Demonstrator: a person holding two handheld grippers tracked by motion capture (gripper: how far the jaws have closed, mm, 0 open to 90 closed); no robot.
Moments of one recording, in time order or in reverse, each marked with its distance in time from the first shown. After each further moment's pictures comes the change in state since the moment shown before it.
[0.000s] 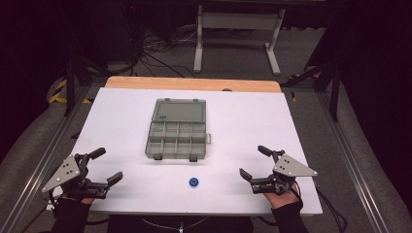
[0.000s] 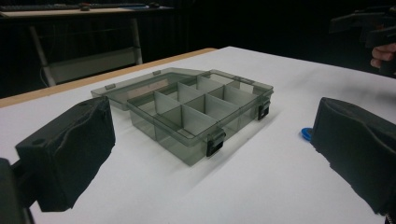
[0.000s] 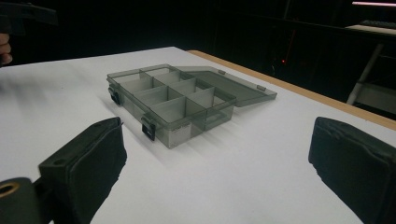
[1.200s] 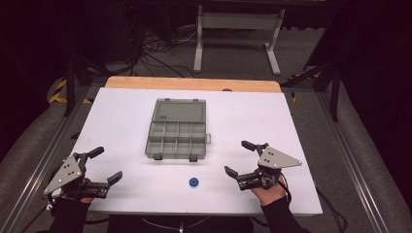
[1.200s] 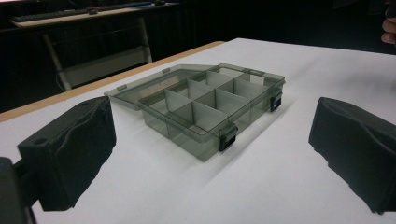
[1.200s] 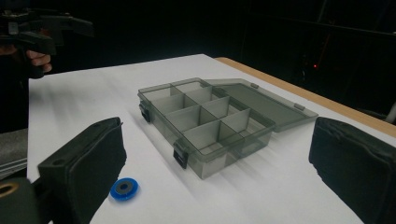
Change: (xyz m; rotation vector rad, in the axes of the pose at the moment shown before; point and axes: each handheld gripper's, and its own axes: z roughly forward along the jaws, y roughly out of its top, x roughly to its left) left arm -0.003 0.003 0.000 0.033 0.038 0.076; right arm 0.017 0.029 0.034 0.005 0.120 -0.015
